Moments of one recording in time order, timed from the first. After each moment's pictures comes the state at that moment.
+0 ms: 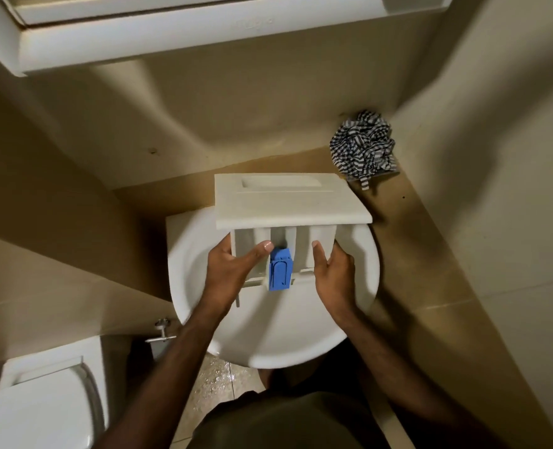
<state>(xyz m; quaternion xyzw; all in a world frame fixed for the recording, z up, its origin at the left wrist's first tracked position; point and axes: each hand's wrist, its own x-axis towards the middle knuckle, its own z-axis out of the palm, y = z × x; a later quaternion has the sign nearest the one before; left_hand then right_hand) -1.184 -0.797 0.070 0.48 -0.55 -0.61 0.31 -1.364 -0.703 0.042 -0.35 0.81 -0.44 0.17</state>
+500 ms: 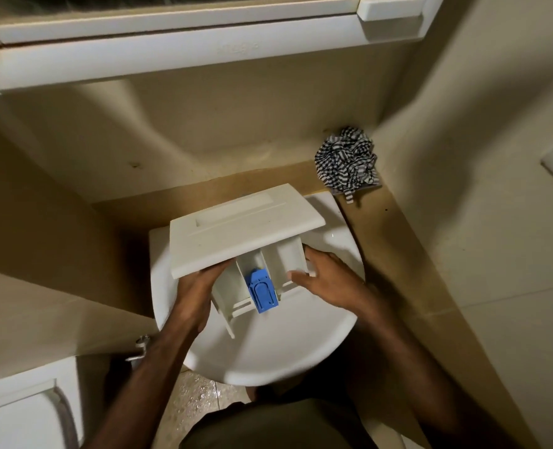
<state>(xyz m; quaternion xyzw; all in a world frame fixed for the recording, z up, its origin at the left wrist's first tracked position) -1.169 -0.807 0.053 0.45 -0.43 -0.68 0.39 -1.413 -0.707 0.082 -0.51 0.74 -0.20 0.39</state>
